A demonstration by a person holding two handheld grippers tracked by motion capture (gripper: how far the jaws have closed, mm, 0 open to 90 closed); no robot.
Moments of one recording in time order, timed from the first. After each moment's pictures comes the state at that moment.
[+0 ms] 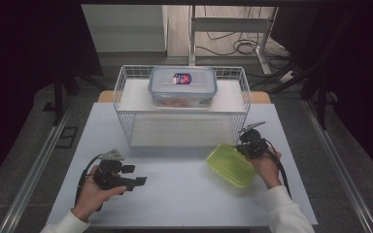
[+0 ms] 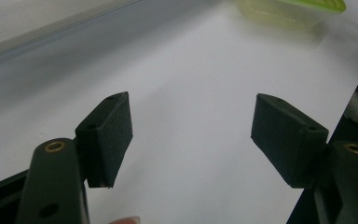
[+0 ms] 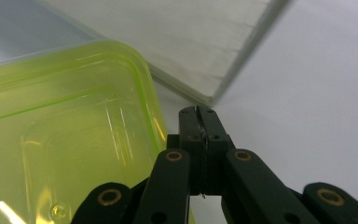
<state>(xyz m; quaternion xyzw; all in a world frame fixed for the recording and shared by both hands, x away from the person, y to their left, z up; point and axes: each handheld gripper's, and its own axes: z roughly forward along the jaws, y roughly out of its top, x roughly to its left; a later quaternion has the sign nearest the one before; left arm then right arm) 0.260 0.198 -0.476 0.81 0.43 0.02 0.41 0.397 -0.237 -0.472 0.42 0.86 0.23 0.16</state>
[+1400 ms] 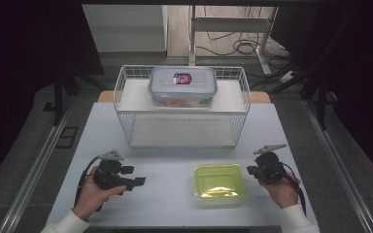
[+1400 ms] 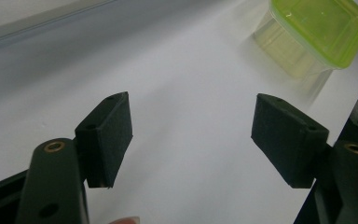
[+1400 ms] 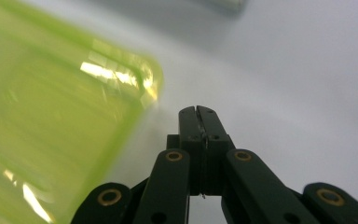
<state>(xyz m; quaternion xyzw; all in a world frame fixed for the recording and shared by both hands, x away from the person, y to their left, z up) 0.263 0.200 -0.486 0.81 0.44 0.01 0.40 0.315 -0.277 -0.468 0.45 0.85 0.24 0.12</state>
